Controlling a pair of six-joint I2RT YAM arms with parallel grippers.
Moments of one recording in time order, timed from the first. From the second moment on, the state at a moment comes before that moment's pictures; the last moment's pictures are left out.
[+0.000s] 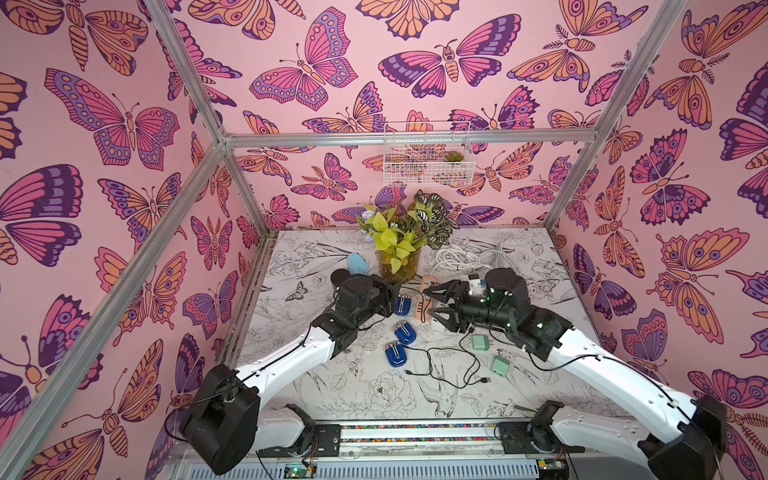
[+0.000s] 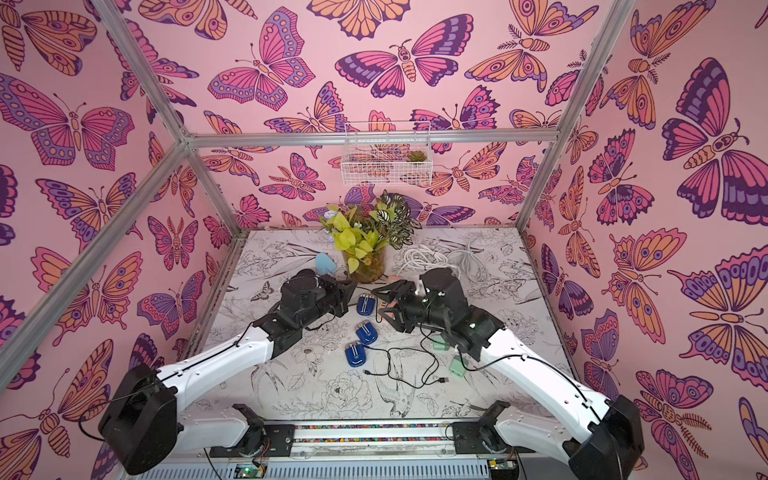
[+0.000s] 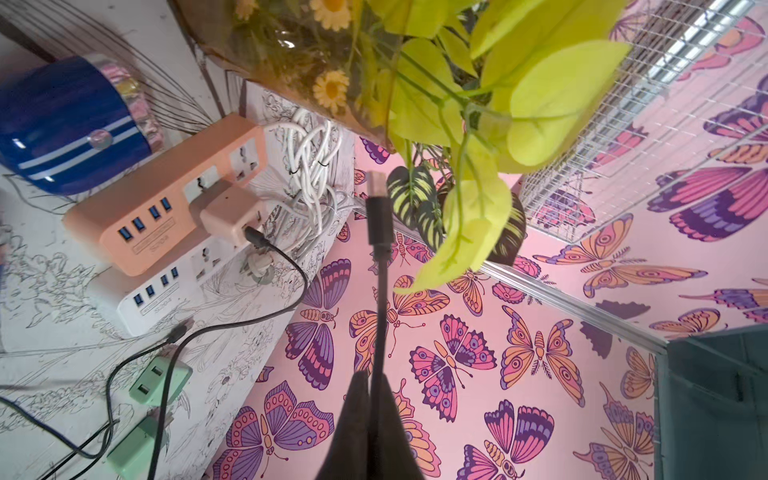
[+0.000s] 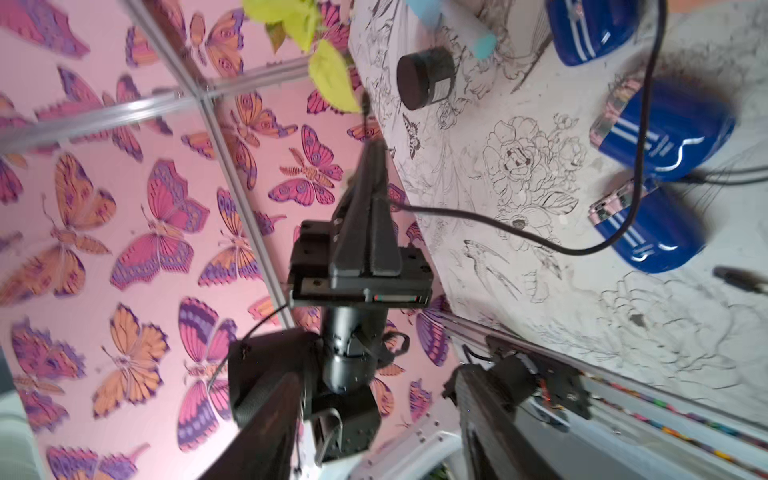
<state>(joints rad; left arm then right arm) -0.62 1.29 0.77 0.25 0.07 -1.84 0.74 1.11 0.91 -0.18 -0.32 1.77</state>
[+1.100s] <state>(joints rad) -0.65 1.23 0.75 0.33 0.08 -1.72 0.77 1.30 0.88 0.19 -0.10 2.07</state>
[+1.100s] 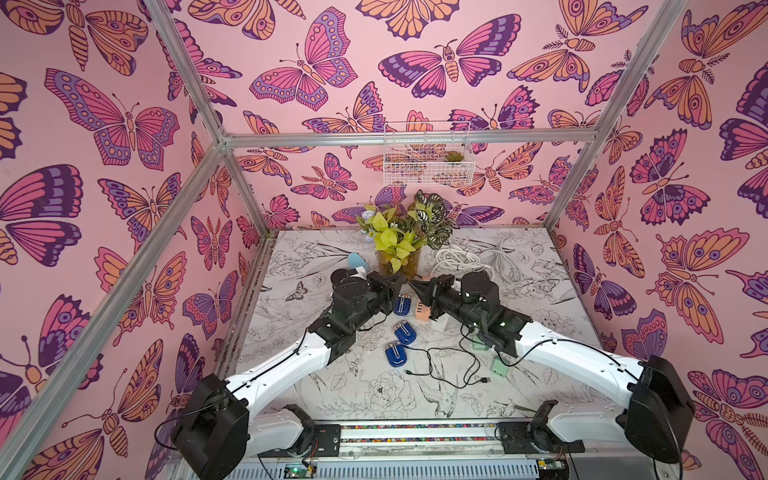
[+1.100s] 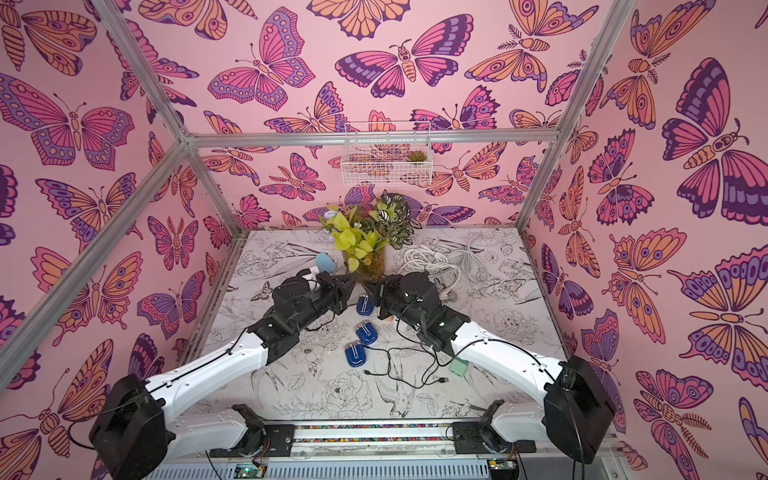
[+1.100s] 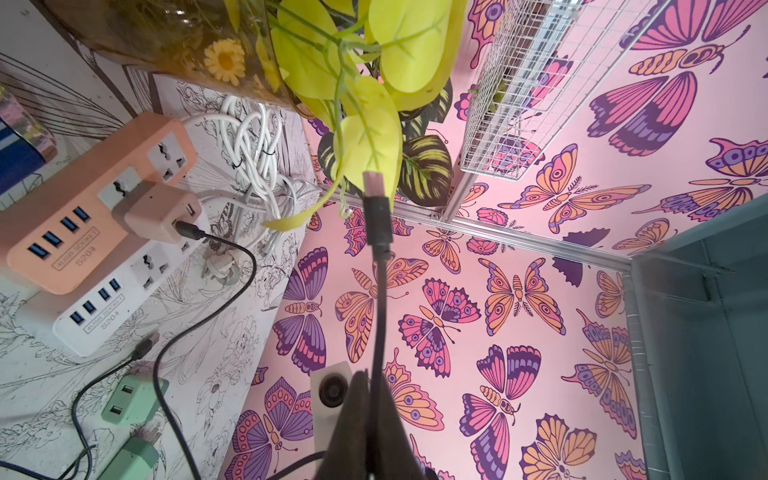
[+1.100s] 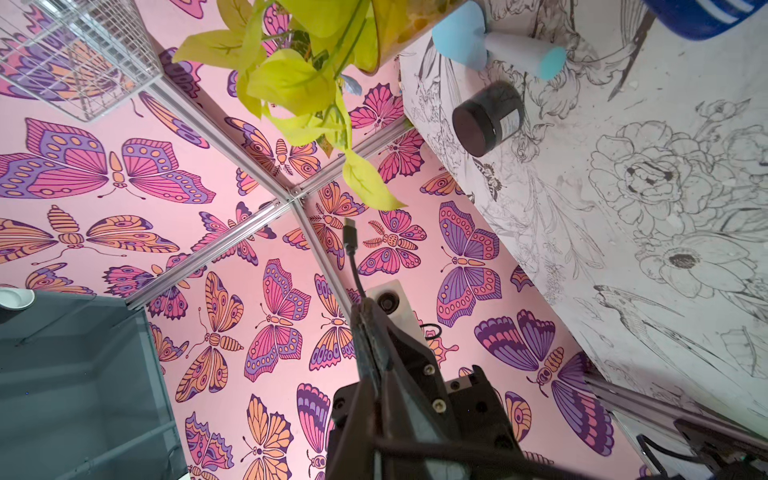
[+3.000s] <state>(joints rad) -0.53 1.39 0.81 0.30 0.30 -1.81 0.61 1.16 0.83 -0.01 -0.38 1.99</state>
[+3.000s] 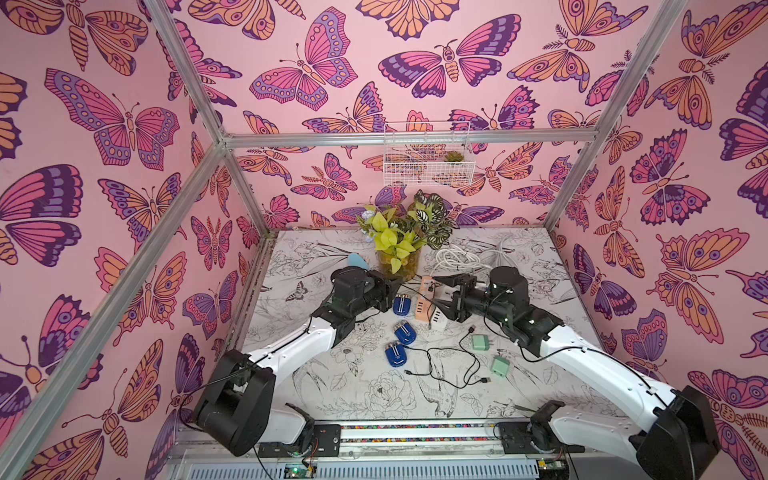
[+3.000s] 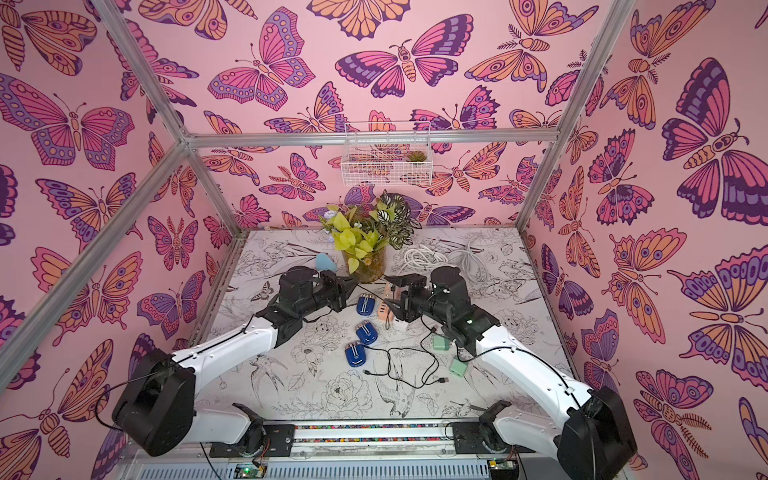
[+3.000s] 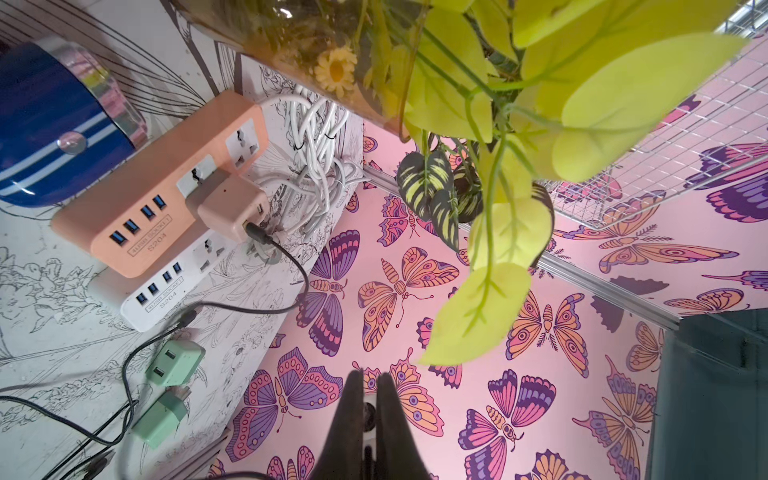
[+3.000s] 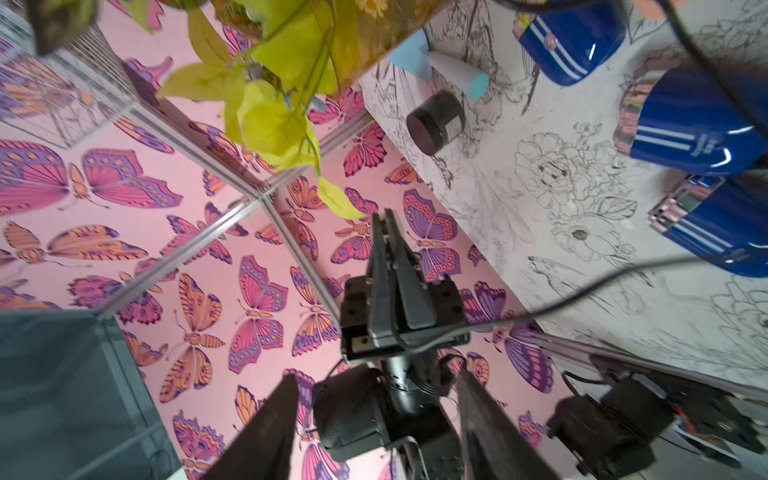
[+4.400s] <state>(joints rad) -0.58 1.37 0.85 0.26 0.26 -1.72 0.61 1.29 0.88 0.16 -0.36 2.04</state>
